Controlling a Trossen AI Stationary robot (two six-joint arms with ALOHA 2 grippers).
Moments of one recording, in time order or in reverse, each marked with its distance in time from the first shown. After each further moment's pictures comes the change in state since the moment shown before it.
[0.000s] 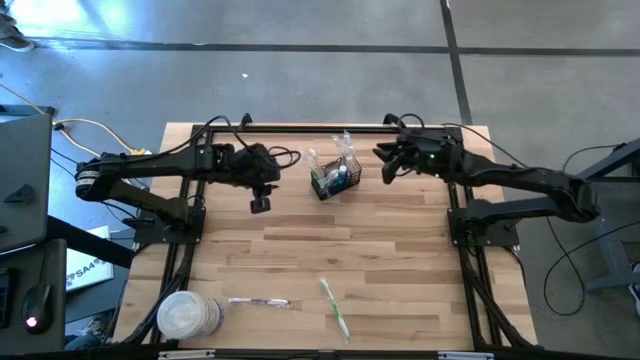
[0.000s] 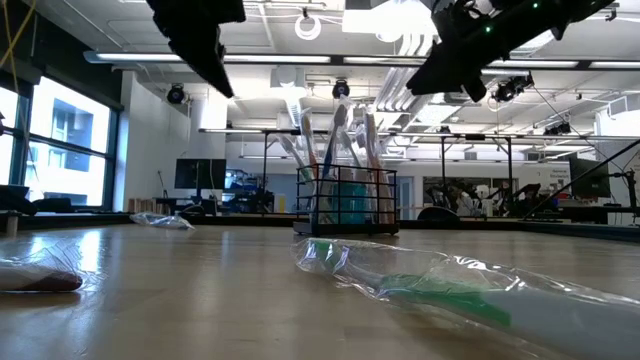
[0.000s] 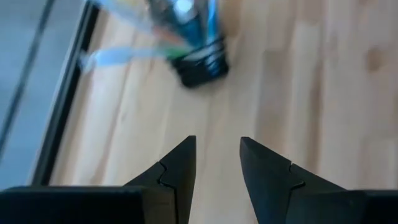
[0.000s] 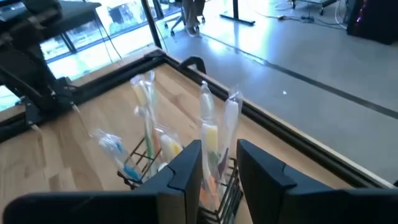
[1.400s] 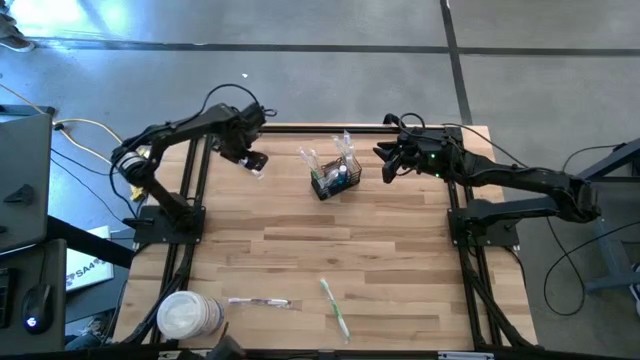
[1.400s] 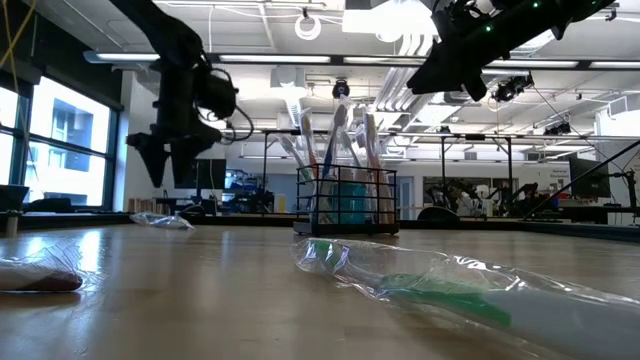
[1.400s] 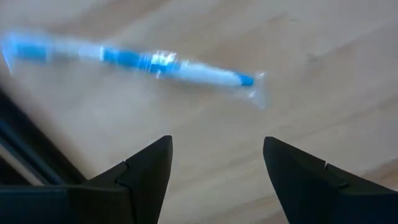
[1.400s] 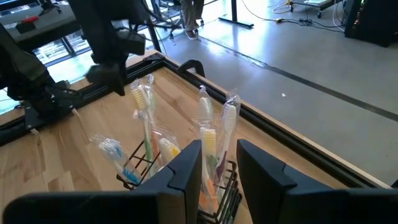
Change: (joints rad) left arm 0.671 0.359 0.000 -0.273 0.187 -0.376; right arm -0.003 -0.006 0.000 0.003 0.005 0.000
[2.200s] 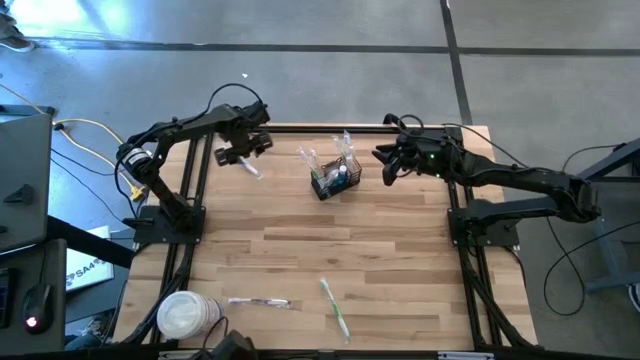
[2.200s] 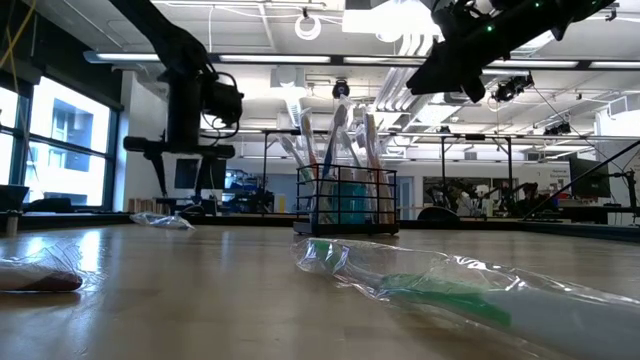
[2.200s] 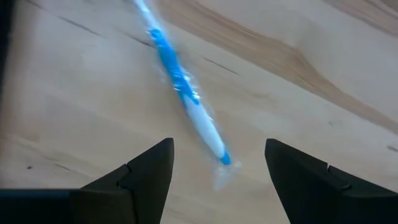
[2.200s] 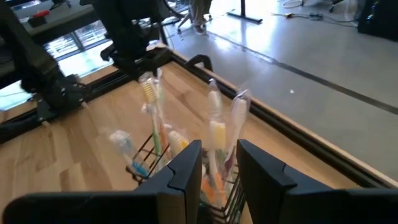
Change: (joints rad) left arm 0.003 0.058 0.000 0.129 -0.078 -0.899; right arm 0.001 0.000 0.000 -0.012 -0.041 0.000
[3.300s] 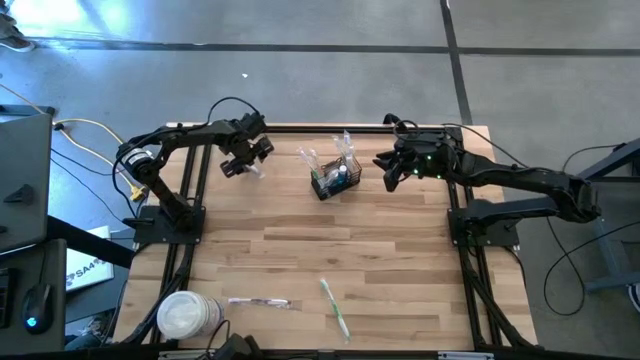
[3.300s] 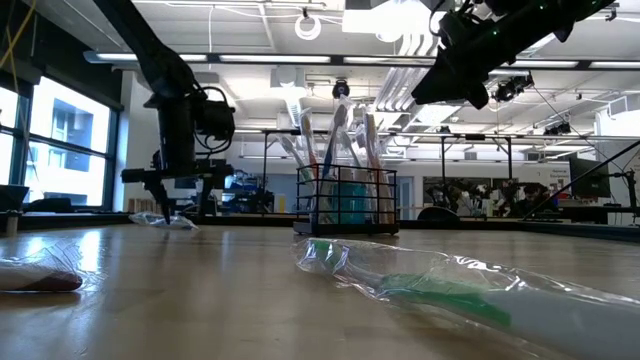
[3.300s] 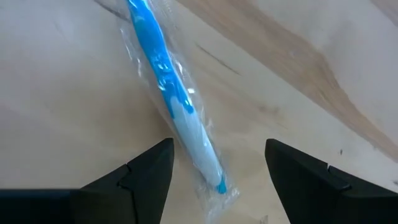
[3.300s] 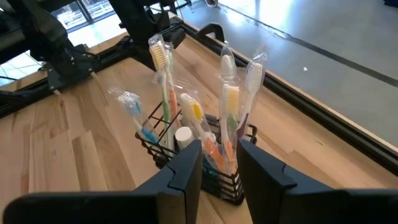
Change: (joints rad) left arm 0.000 -0.001 -0.212 0.327 0.049 -0.146; right arm 0.002 0.000 0.000 -0.096 -0.070 0.002
